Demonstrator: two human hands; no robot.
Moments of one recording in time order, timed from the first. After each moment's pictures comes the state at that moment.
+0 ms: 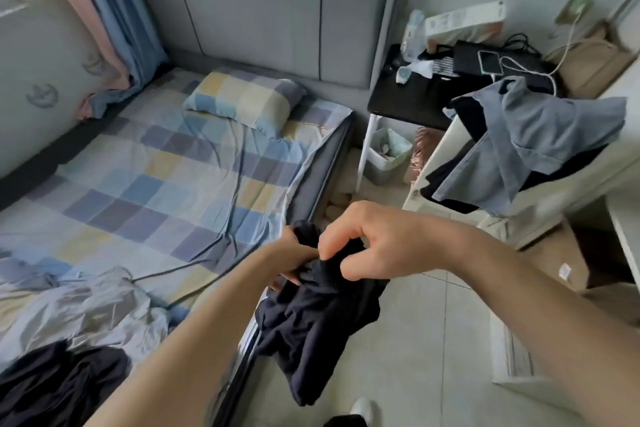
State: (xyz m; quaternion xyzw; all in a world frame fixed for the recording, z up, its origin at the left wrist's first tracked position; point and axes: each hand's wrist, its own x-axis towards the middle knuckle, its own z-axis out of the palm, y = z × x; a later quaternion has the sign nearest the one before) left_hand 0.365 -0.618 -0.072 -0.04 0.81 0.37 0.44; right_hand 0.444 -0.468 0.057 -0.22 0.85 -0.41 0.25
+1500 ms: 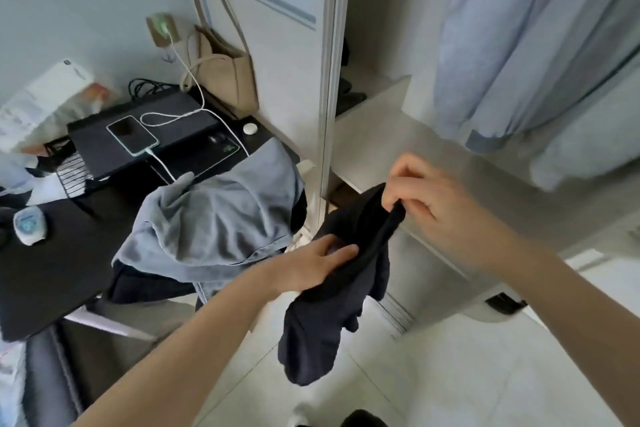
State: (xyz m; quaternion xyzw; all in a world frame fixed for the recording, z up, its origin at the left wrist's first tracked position) left_hand 0.291 -0.020 -0.045 0.58 0.61 0.12 0.52; right_hand 0.490 0.023 0.048 0.31 0.90 -0.19 -0.25
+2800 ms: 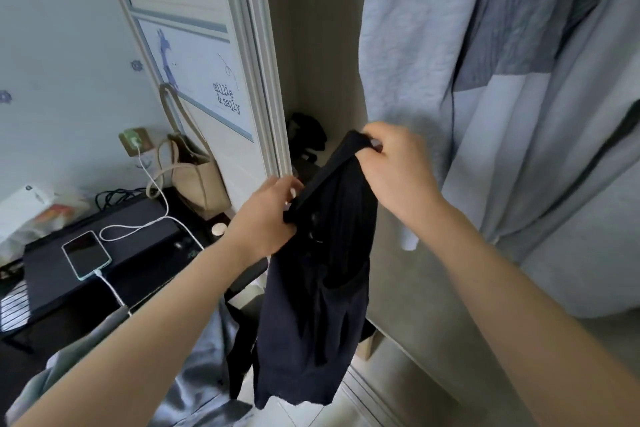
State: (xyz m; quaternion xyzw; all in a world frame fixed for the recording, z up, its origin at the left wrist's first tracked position) left_hand 0.324 0.219 0.059 0.72 0.63 0.25 0.10; right_hand 0.522 0.249 0.120 0.50 0.73 -0.15 -0.45
